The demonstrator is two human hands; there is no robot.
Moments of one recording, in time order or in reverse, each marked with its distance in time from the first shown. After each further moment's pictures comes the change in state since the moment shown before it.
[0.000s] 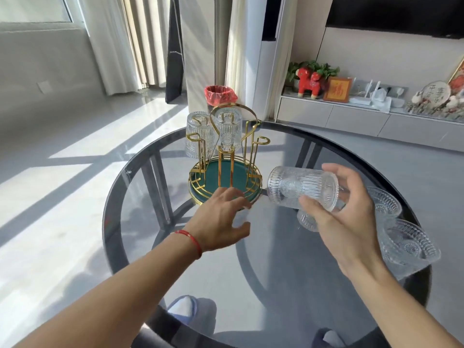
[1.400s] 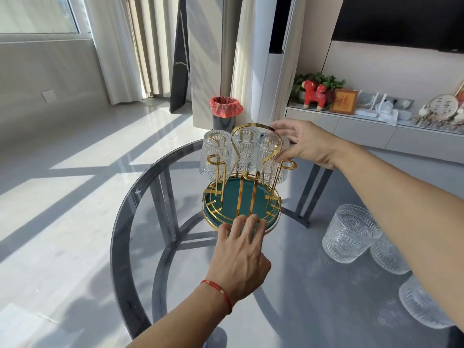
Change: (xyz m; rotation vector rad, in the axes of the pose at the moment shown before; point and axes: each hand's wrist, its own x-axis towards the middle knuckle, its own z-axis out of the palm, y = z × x) left_hand -0.003 -0.012 0.043 0.302 0.151 -0.061; right_hand 0.217 -0.024 0.104 -0.155 -0.748 0.030
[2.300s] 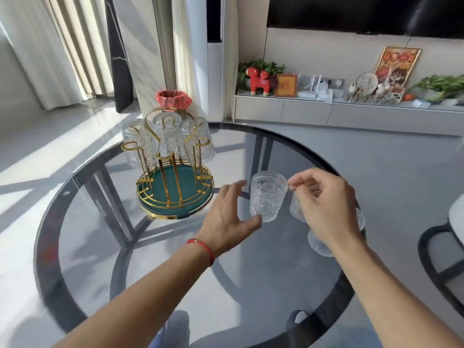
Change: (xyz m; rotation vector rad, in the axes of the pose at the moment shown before) left_hand 0.043 0.106 -0.029 -0.764 -0.097 -0.081; right_hand -0.257 0.064 0.023 -0.111 0.881 0.029
